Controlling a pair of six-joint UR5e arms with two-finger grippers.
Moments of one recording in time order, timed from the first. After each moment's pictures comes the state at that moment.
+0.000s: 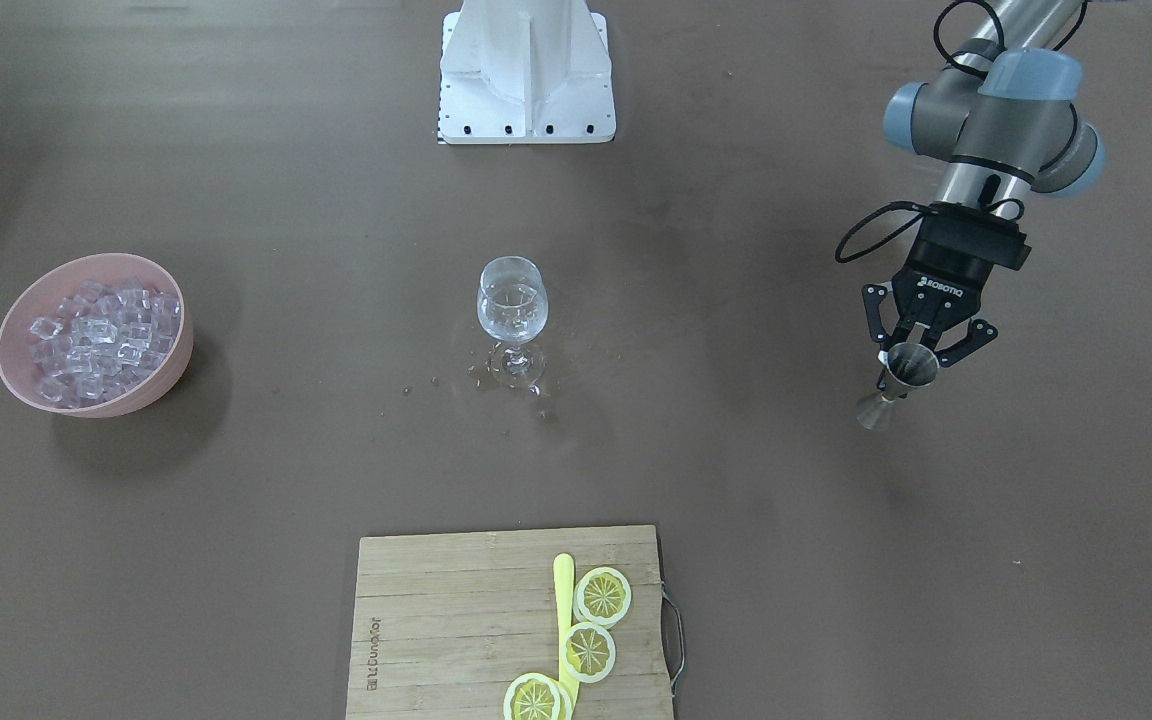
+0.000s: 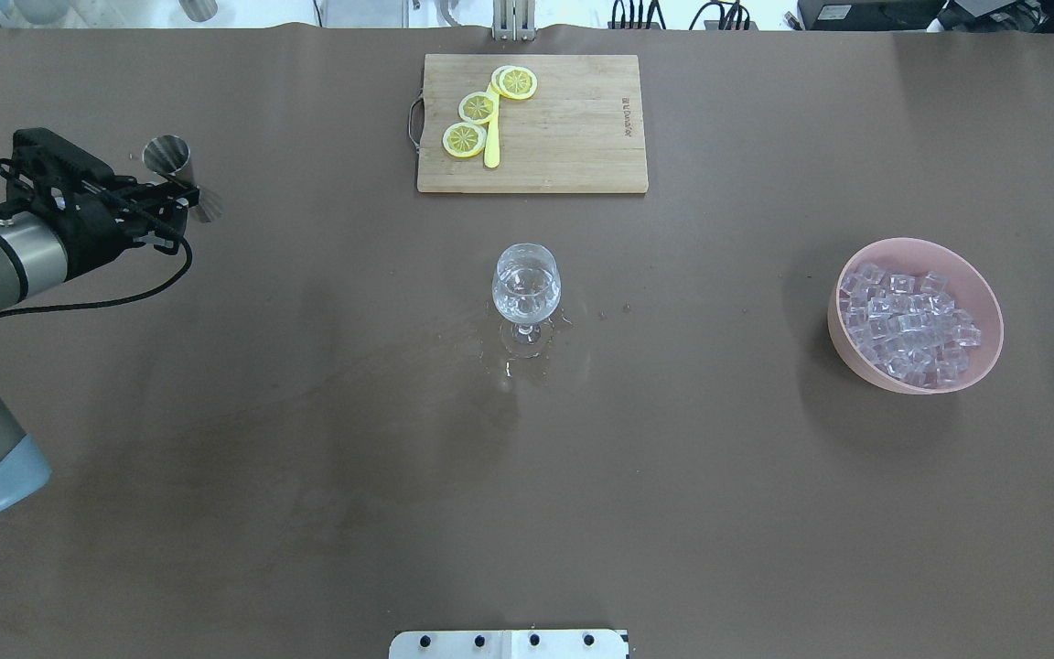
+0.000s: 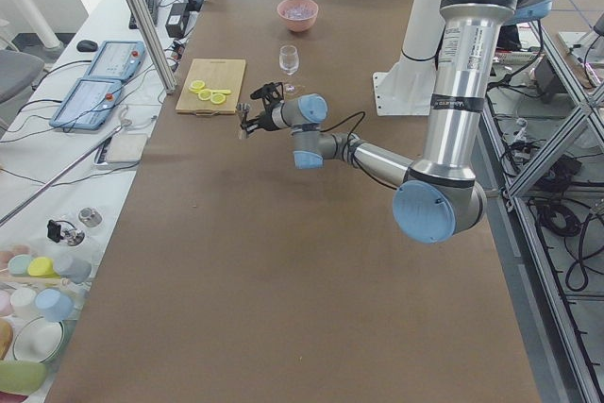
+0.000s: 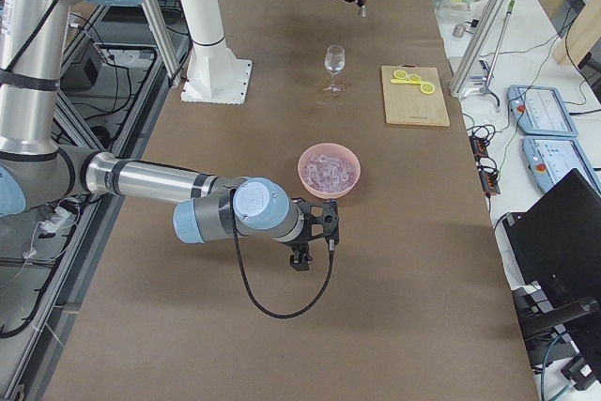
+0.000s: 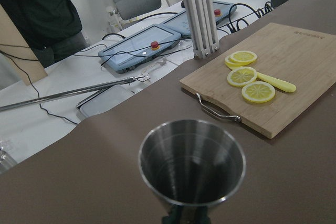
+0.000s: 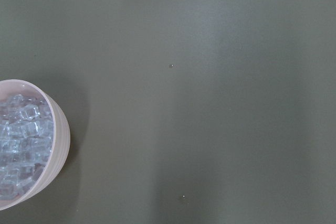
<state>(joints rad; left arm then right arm) -0.76 -1.65 -1.67 -2.74 -1.50 -0.66 1.73 -1.85 1.77 -1.22 2.57 0.06</state>
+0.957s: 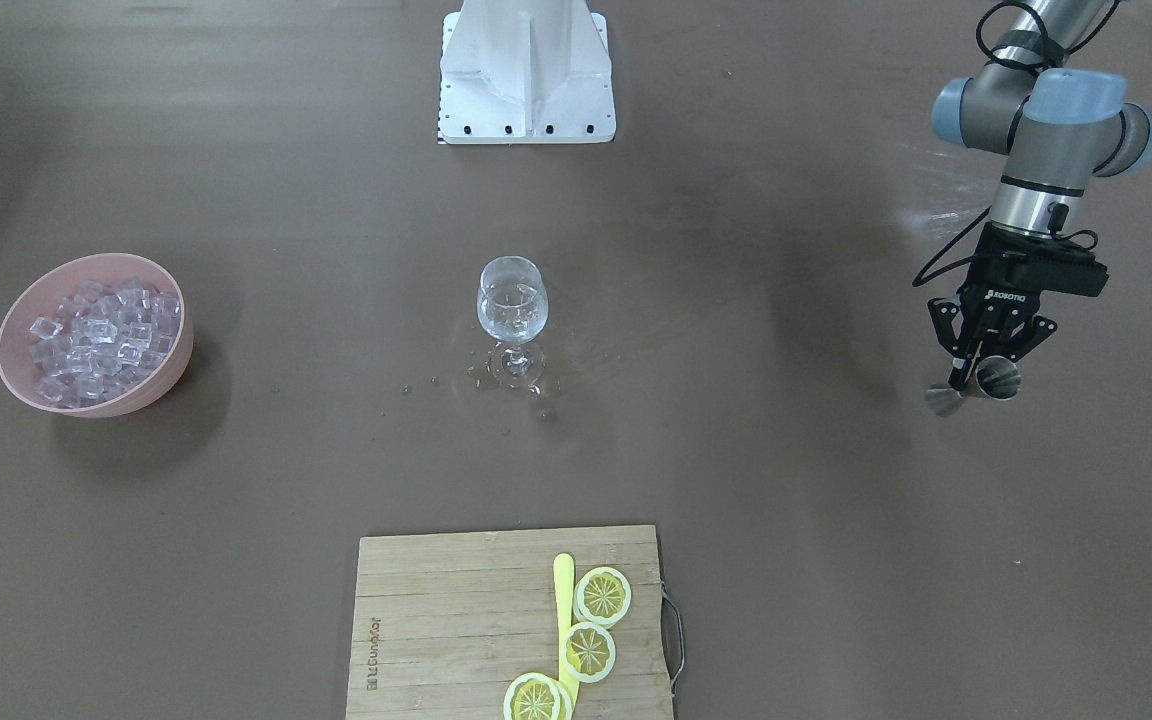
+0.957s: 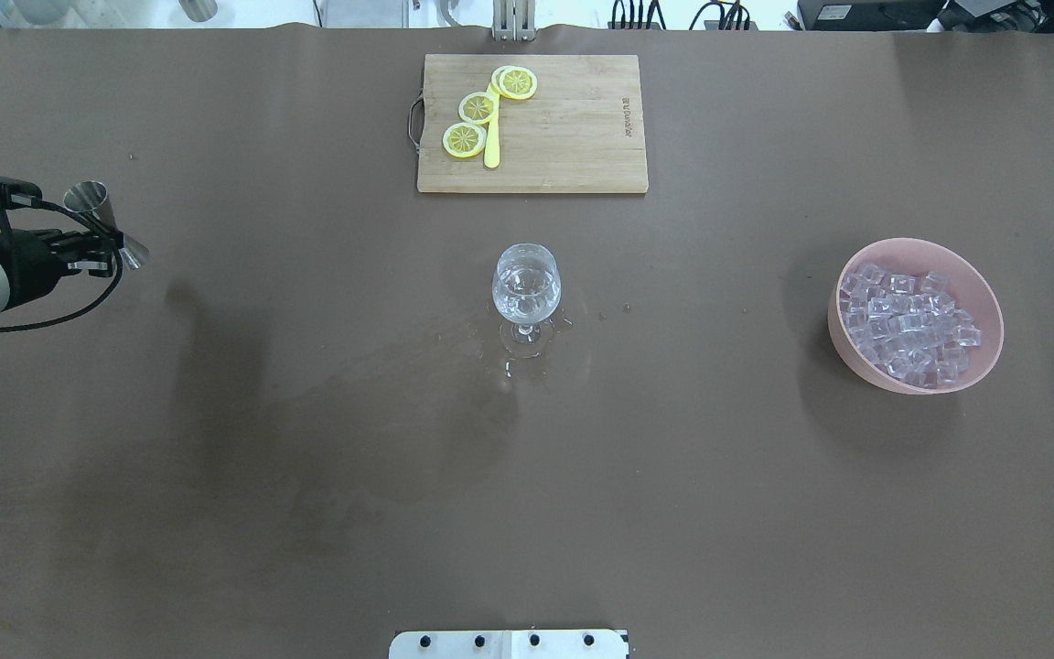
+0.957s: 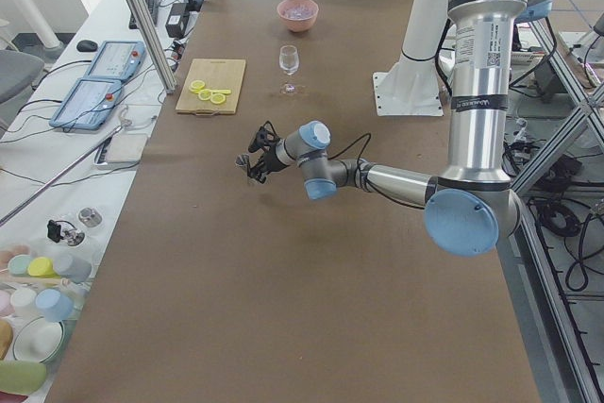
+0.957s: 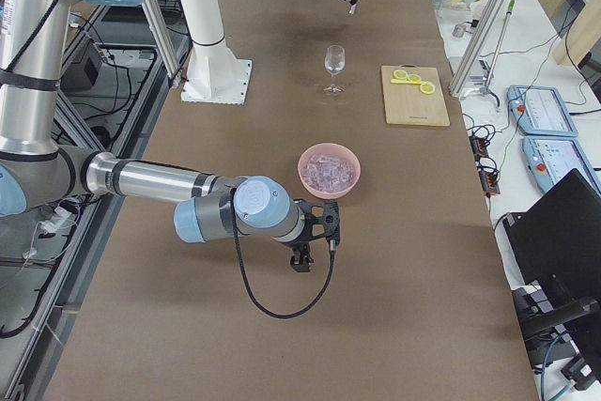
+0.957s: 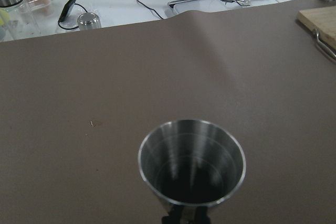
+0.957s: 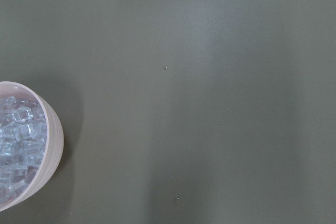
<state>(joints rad) -0.79 -1.56 -1.64 -2.64 -1.53 -0.88 1.73 -1.85 1.77 -1.22 2.56 0.07</state>
